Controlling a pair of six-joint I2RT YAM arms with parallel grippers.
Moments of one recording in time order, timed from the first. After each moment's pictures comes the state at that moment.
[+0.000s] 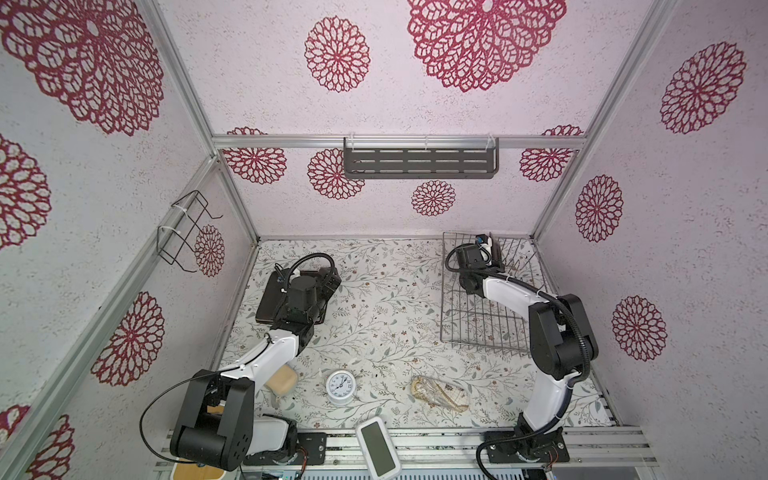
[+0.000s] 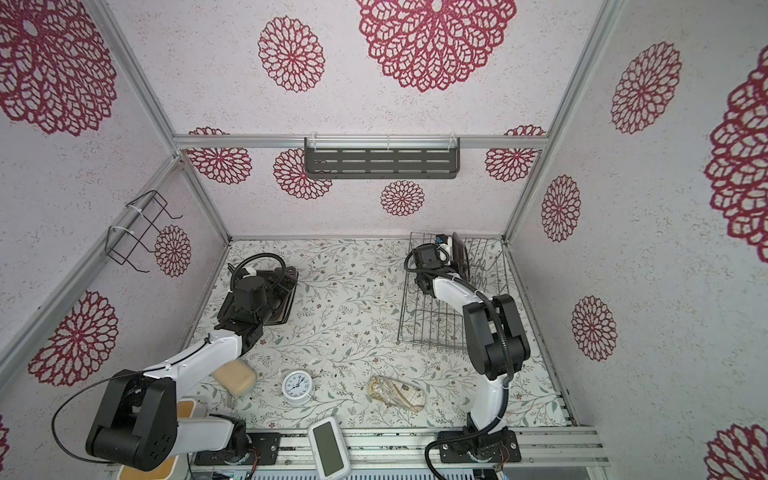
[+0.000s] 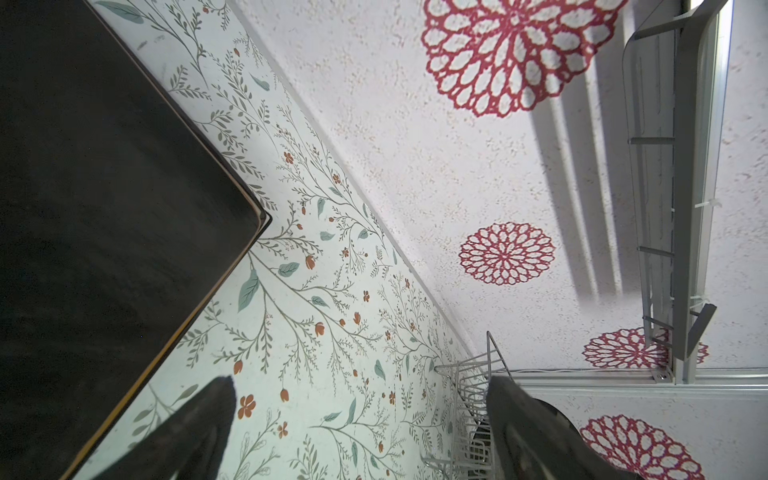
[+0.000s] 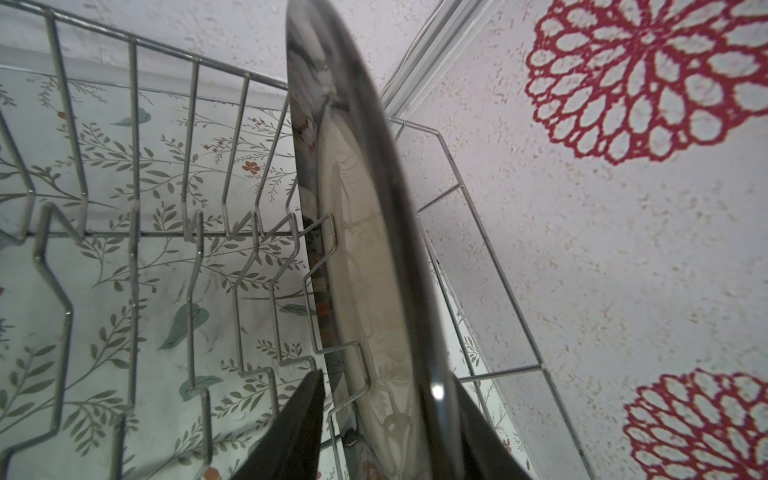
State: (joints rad) left arm -0.22 1.35 0.68 0.30 -0.09 -1.06; right arm 0.33 1.87 1.31 -0.24 0.97 0.09
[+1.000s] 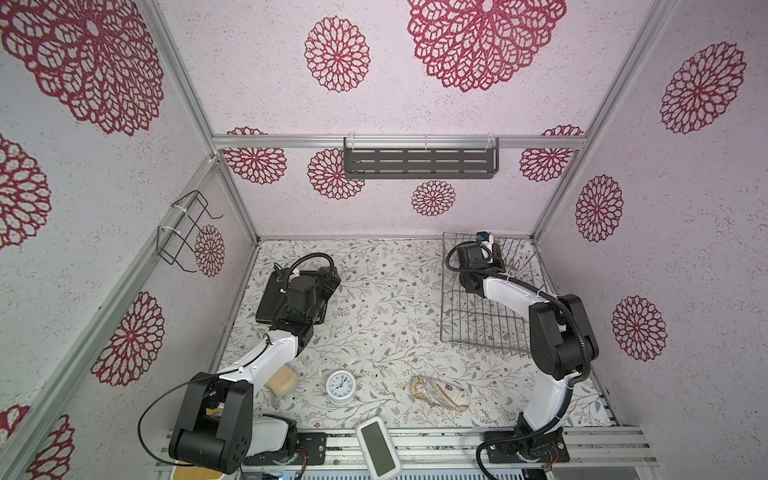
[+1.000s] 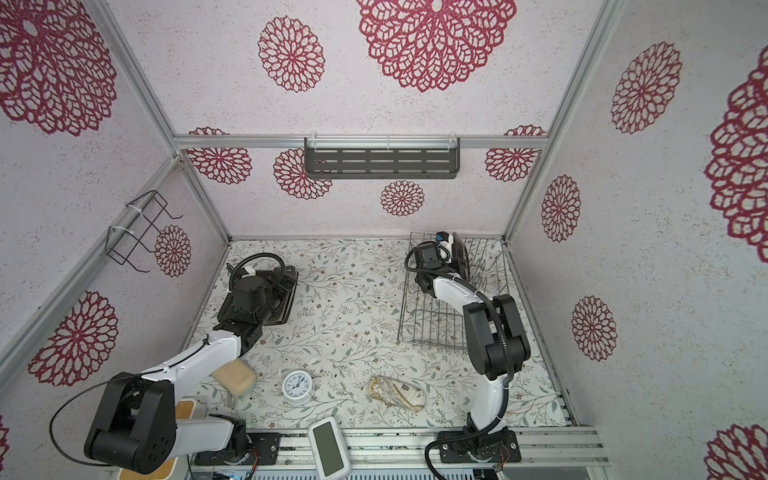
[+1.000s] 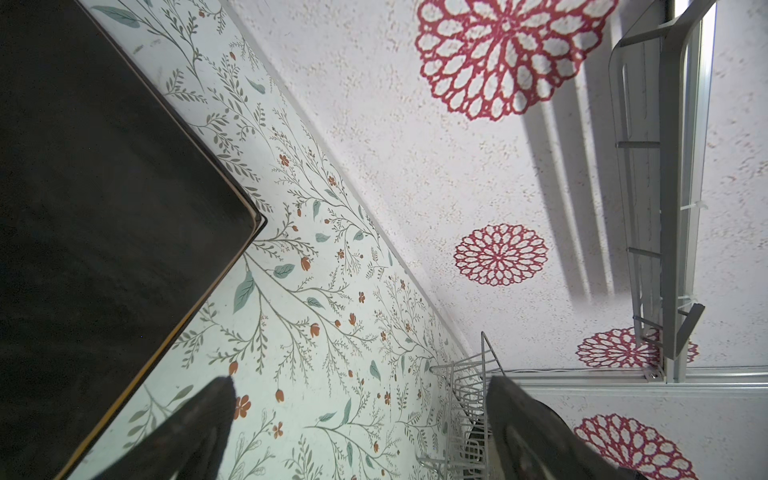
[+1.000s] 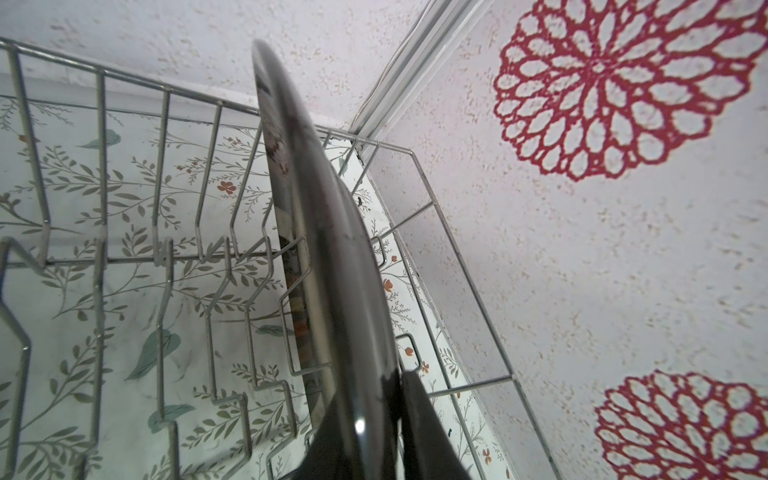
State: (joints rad) left arm -0.22 1.33 0.68 0.30 -0.09 -1.06; right arm 0.33 1.87 1.31 -0.19 1.03 0.04
